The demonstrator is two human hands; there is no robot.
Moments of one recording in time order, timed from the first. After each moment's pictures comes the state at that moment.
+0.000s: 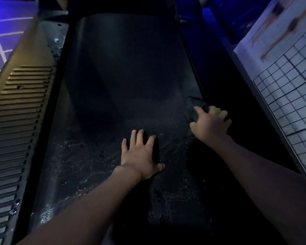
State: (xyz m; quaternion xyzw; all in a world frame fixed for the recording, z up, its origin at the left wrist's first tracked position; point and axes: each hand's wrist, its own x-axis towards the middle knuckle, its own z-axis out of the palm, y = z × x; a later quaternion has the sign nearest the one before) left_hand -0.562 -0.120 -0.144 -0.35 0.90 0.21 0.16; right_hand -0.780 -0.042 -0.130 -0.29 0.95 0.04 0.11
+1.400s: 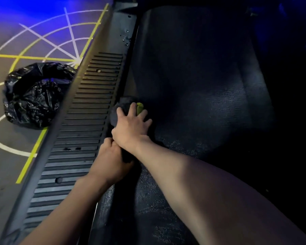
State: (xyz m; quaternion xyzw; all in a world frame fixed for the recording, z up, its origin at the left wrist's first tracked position) left_hand -0.356 -0.186 -0.123 -0.51 0.83 0.23 0.06; right_hand -0.457 -0.229 -0.133 -0.56 0.80 -0.07 0.21
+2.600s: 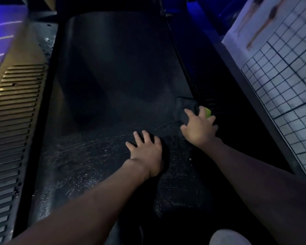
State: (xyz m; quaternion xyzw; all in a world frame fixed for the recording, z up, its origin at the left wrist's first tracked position) left_hand -0.575 -0.053 -0.125 -0.30 0.91 0.16 0.25; right_hand -0.743 0.015 -0.129 -0.29 0.94 -0.03 0.17
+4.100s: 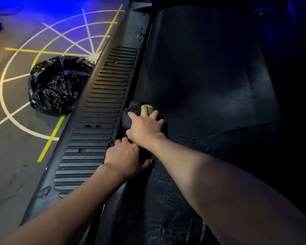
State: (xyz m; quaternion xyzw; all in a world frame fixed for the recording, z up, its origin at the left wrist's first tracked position) left_hand -0.341 -0.130 -0.106 -0.49 0.83 0.12 0.22; right_hand -0.442 -0.172 -0.125 -0.59 0.78 -0.04 0.22
